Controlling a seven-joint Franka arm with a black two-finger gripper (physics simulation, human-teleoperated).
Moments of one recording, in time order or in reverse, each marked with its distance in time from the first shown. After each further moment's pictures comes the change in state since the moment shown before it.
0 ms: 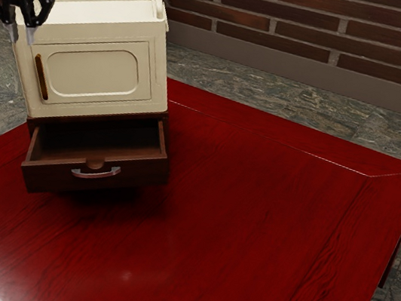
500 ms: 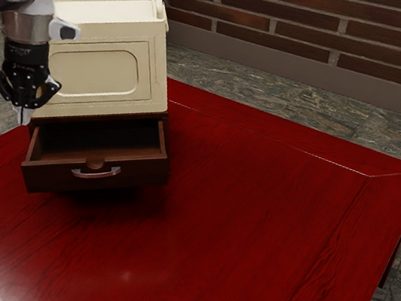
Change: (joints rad) arm 0.003 -0.146 -0.089 -0.490 -0.012 0.078 -0.076
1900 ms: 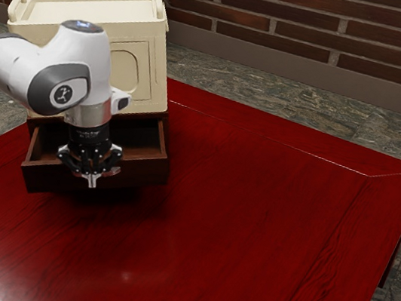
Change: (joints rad) arm 0.017 0.044 -0.201 -0.342 -0.069 0.575 -0.464
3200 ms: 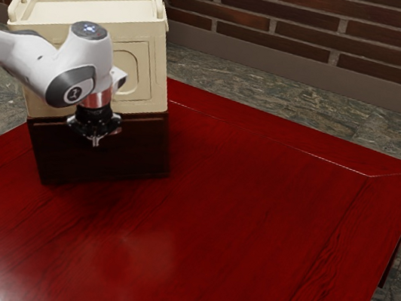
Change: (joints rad) arm 0.183 0.355 0.009 0.259 0.279 0.289 -0.078
